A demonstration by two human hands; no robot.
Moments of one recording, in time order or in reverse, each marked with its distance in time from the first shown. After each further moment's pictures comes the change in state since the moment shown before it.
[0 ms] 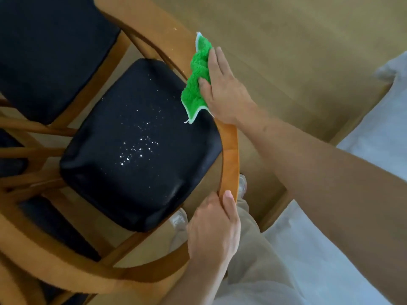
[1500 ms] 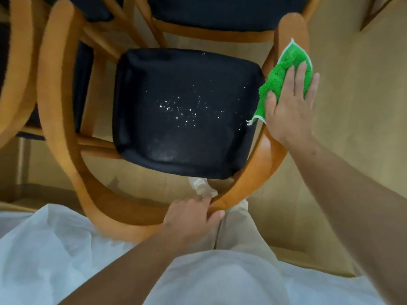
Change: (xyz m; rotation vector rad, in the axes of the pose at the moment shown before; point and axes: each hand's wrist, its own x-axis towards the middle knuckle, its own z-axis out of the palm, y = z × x) left_hand 0.058 0.044 -0.009 -0.322 -0.188 -0.399; right_hand 0.136 -0.049 -0.016 -0.577 -0.249 -0.486
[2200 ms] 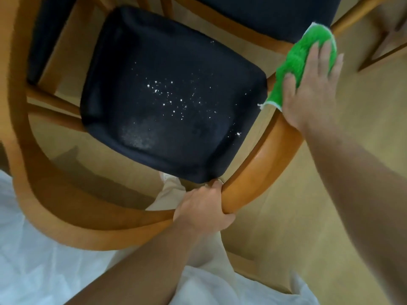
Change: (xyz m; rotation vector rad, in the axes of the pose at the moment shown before) left_hand 0.077 0.067 0.018 -0.394 0.113 -0.103; right_hand 0.085 0.006 -0.020 -0.043 0.013 -0.193
